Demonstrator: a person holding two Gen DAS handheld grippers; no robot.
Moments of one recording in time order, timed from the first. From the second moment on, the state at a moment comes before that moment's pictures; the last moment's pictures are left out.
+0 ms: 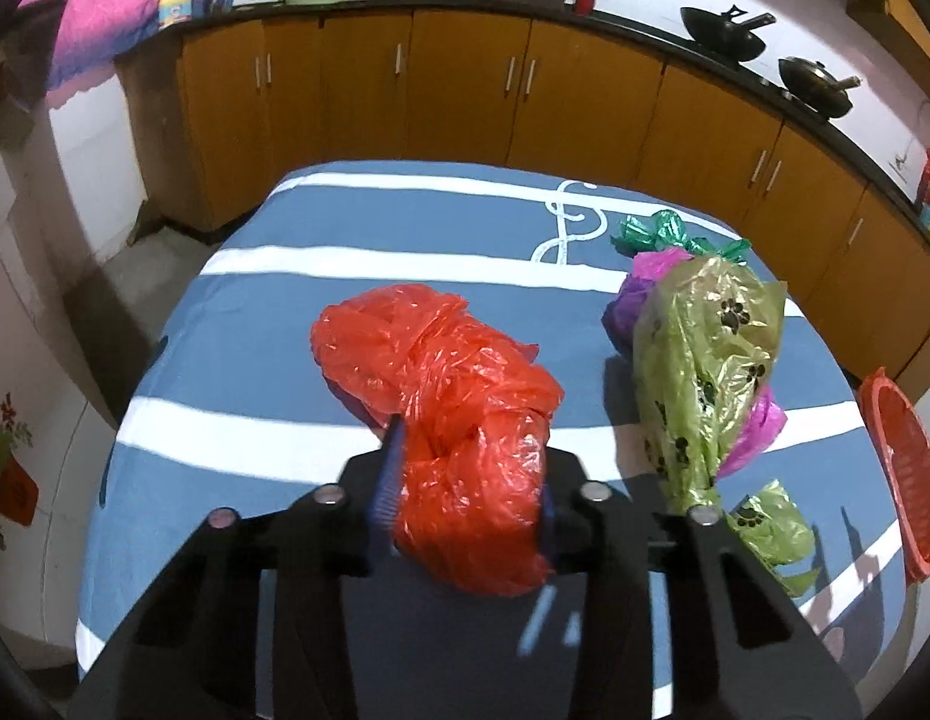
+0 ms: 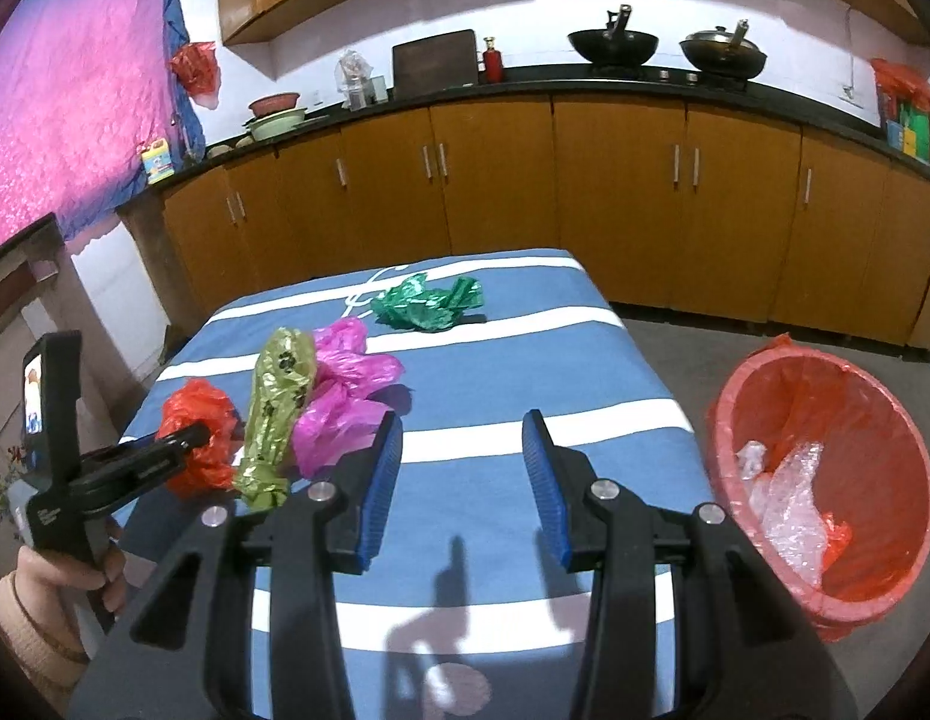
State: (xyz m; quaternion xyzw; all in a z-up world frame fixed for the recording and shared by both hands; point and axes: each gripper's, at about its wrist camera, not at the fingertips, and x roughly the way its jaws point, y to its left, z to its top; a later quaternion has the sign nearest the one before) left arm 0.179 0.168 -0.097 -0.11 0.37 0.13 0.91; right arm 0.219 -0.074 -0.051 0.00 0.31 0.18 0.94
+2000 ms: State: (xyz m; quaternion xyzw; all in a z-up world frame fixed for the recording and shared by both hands) left arm 0.139 0.254 -0.054 -0.09 0.31 0.18 0.93; right arm 0.222 0.068 -0.115 -0.11 0.39 0.27 0.88
